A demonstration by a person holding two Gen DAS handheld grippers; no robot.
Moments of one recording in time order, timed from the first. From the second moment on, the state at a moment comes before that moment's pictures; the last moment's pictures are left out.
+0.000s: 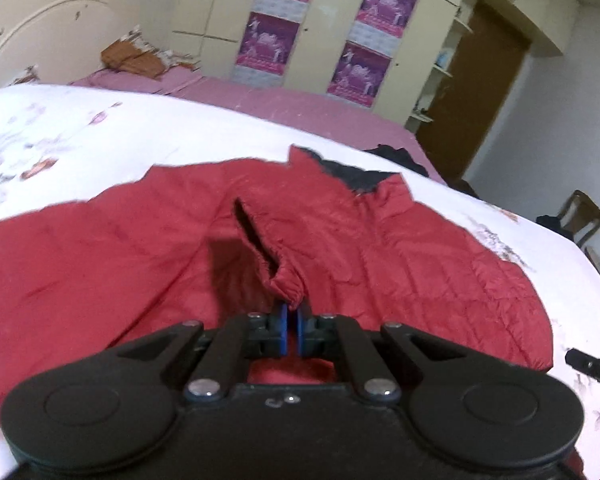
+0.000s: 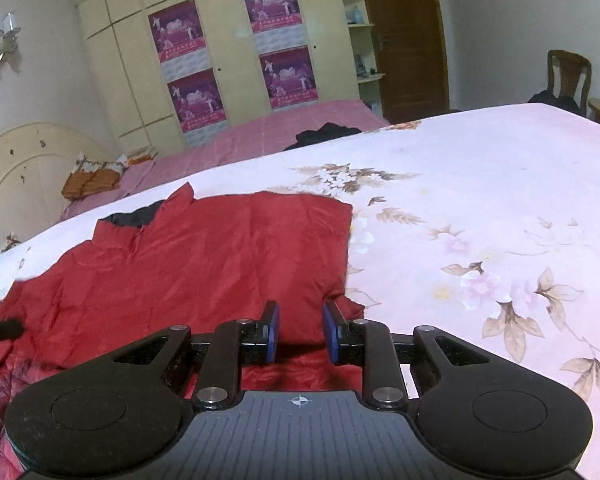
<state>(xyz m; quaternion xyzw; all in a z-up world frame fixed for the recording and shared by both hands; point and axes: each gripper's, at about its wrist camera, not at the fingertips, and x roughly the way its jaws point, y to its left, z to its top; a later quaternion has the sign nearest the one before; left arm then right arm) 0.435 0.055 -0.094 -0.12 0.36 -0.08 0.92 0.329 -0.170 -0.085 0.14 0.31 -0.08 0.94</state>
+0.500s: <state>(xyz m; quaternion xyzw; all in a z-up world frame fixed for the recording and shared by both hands) 0.442 0.071 -0.117 -0.12 0.38 -0.05 0.91 0.400 -0.172 -0.126 0.08 0.40 -0.07 0.91</state>
